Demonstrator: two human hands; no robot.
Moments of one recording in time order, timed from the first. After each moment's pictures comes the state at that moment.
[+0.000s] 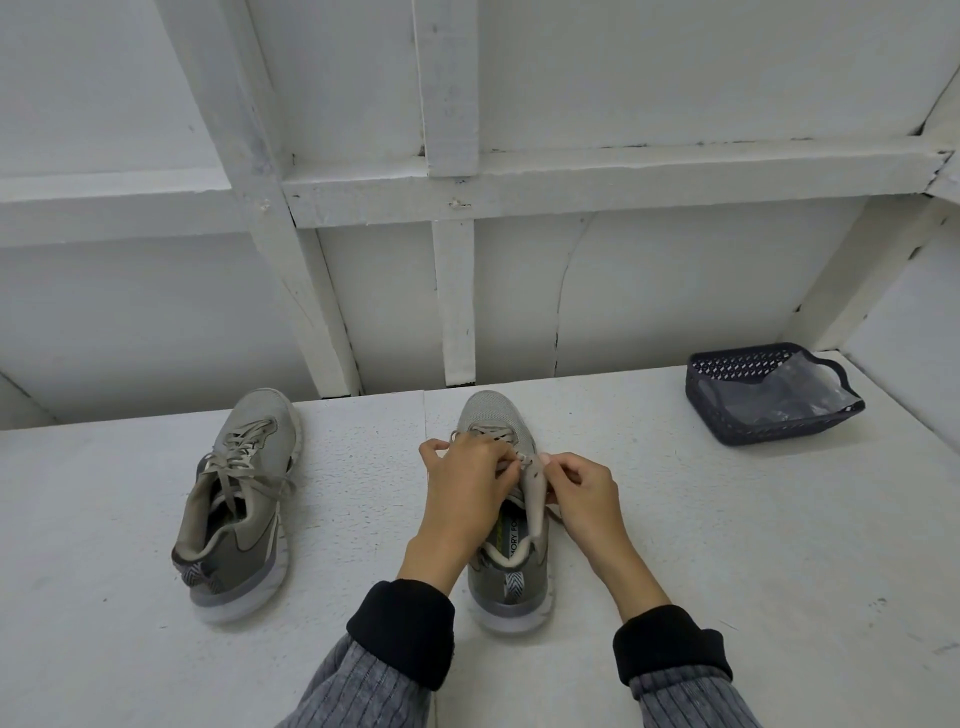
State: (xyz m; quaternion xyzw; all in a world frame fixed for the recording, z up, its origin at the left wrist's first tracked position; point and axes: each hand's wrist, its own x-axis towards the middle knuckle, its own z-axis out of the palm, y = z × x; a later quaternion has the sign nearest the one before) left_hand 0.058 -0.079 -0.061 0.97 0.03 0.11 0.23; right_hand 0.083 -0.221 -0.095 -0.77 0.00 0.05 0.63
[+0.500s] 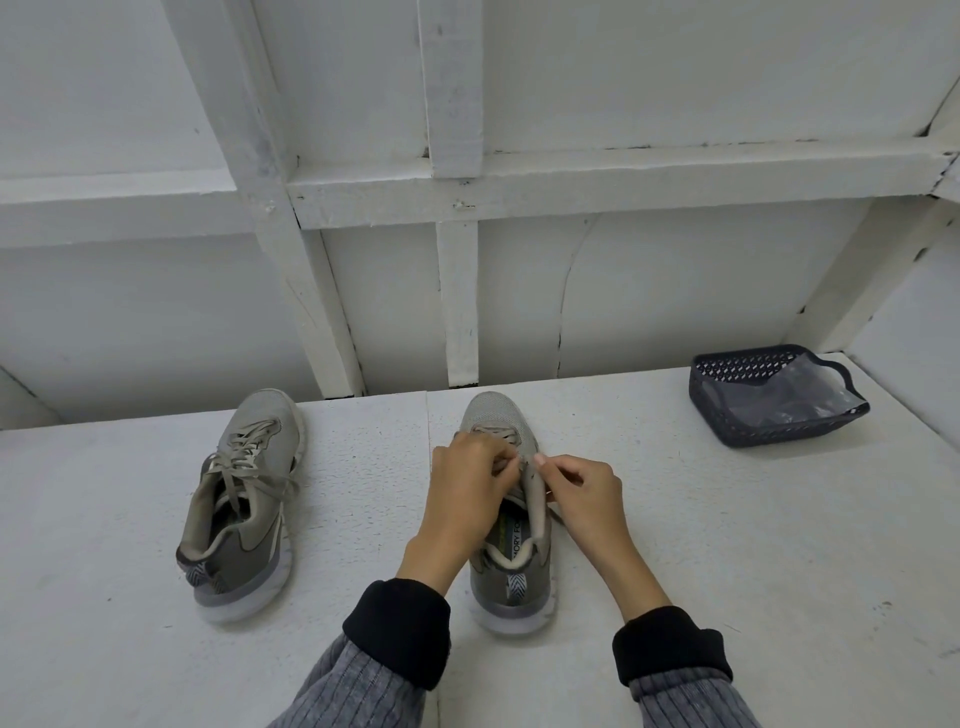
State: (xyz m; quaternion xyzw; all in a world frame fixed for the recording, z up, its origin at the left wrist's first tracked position) left_hand 0.058 -0.076 -0.059 0.94 0.02 0.12 0.31; right_hand 0.078 -0.218 -0.082 -0.78 -0.04 0.02 0.62
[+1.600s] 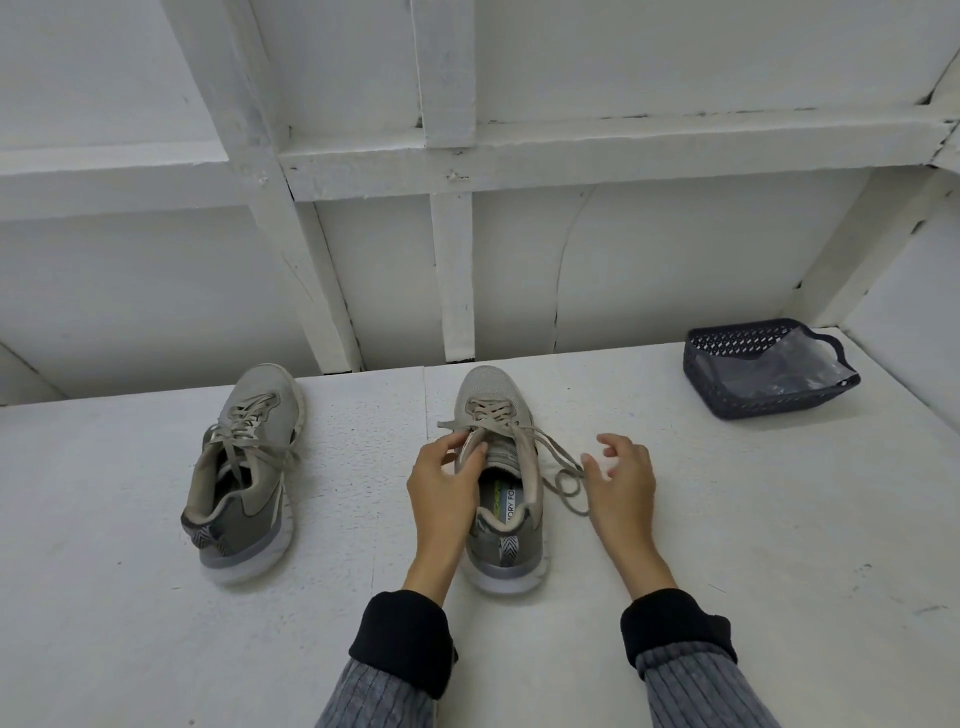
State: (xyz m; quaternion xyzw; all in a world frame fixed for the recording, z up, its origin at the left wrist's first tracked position) left_hand 0.026 -0.082 -0.096 0.72 0.24 0.18 0.63; right_hand 0.071 -0.254 -0.115 -0.87 0.06 -0.09 0.48
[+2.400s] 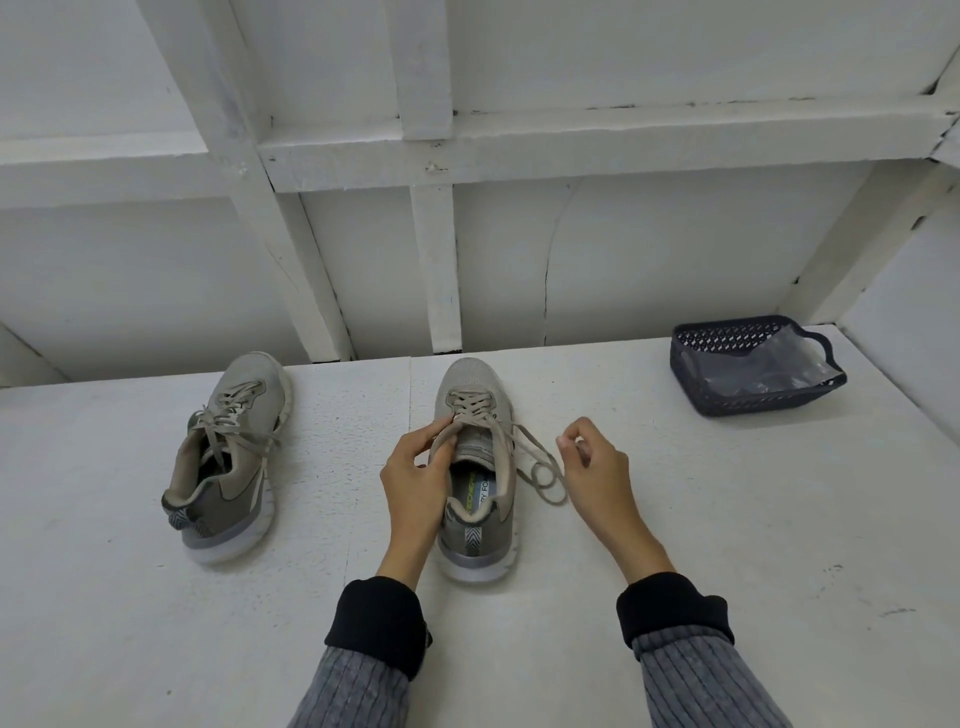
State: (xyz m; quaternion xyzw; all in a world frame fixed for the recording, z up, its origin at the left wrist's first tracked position) left_hand 0.028 -0.088 -0.097 0.70 0.22 0.23 0.64; right_hand 0.076 -0.272 -0.088 -0.84 -0.07 0.02 0.53
